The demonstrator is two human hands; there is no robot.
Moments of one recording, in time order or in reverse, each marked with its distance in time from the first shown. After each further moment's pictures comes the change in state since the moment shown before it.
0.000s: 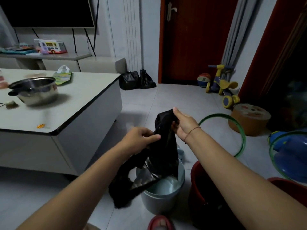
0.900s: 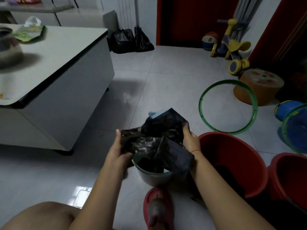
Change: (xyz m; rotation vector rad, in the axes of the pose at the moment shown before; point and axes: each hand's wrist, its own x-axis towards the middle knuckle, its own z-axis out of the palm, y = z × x) left_hand -0.001 -0.134 0.062 -1.116 0.290 -0.564; right_hand 0.016 0.137 -0.108 -0.570 0.403 0.157
